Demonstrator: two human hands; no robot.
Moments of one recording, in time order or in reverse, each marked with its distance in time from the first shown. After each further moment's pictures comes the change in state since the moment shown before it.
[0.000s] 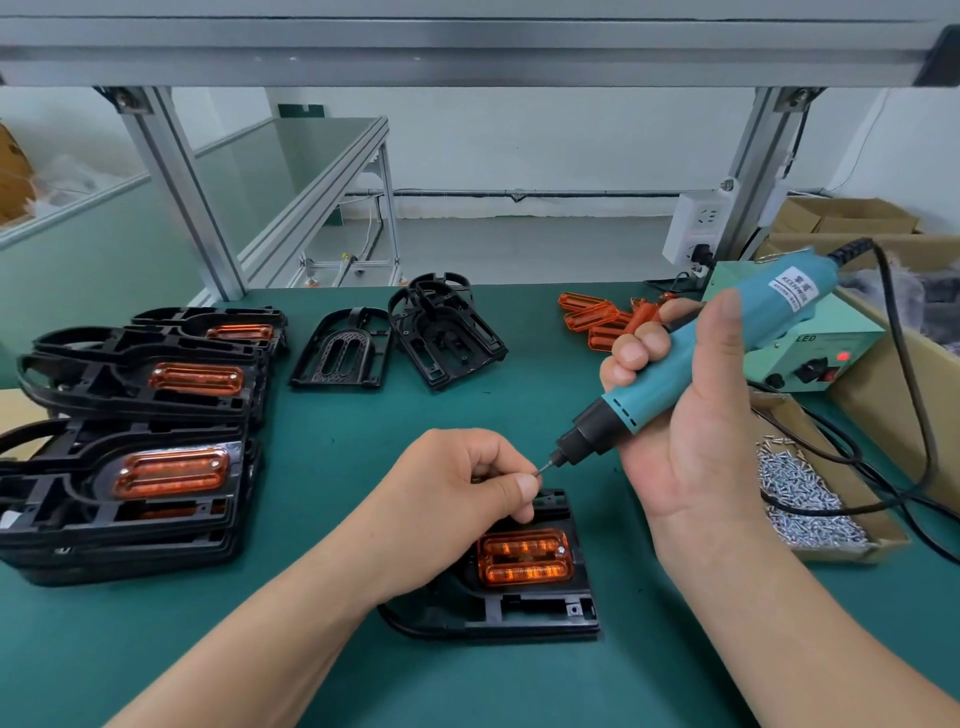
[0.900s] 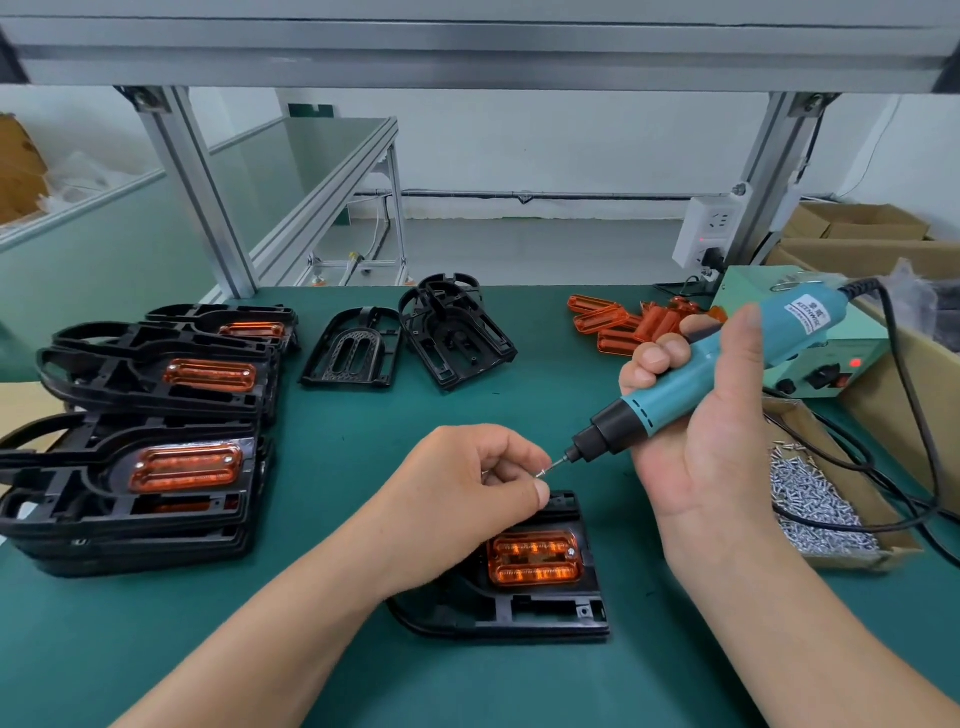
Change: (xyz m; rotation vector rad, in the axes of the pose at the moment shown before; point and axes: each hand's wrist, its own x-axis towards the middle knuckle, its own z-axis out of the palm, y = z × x) left_hand 0.000 -0.002 -0.003 0.003 0.020 0.019; right_hand 0.003 0.003 -0.009 0.048 0.096 0.010
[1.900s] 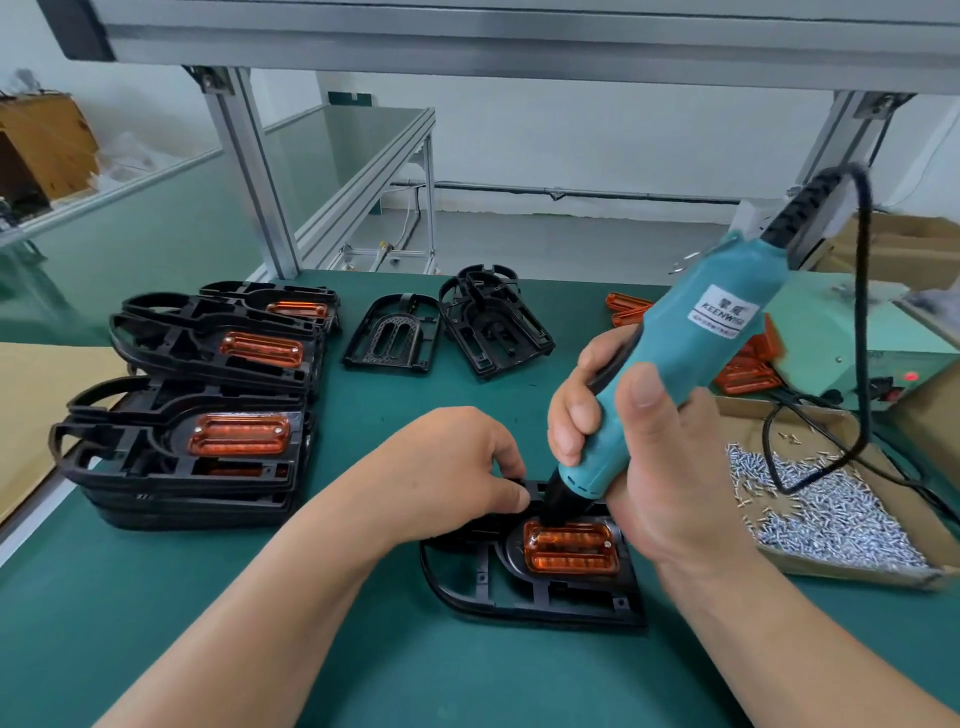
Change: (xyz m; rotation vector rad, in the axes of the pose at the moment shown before) left_hand 0.007 -0.003 -0.034 0.589 -0.099 -0.080; right_hand -0.047 0.029 0.030 -0.327 -0.585 0.118
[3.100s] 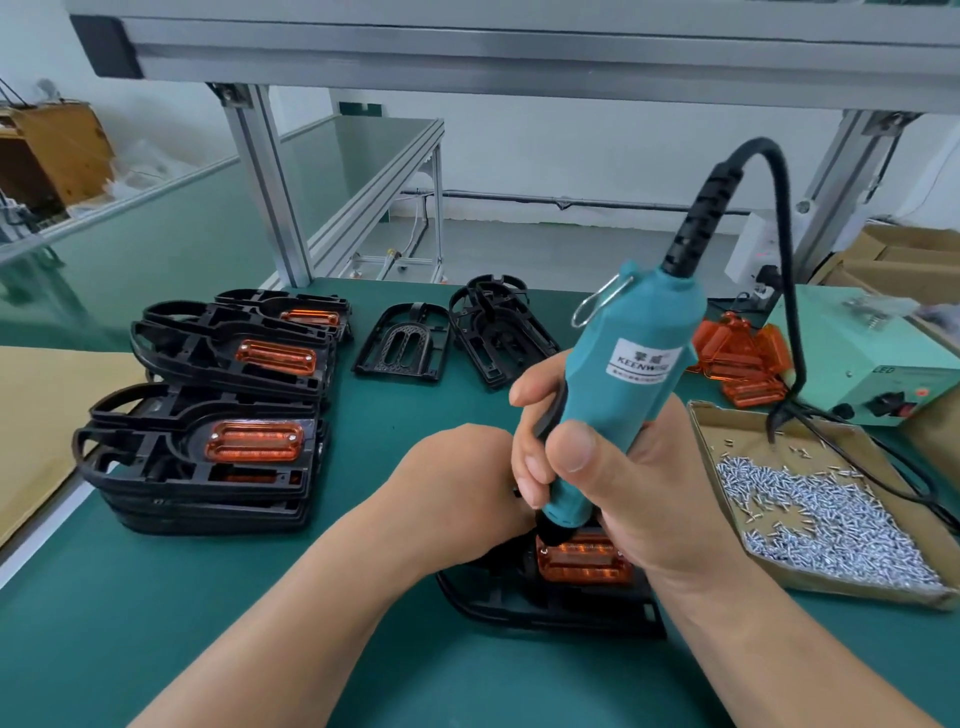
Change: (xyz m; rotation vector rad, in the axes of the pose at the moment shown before) left_hand -0.008 0.021 0.010 0.258 0.076 -0.055; right_hand 0.005 0.002 0.009 -0.257 -0.231 -0.072
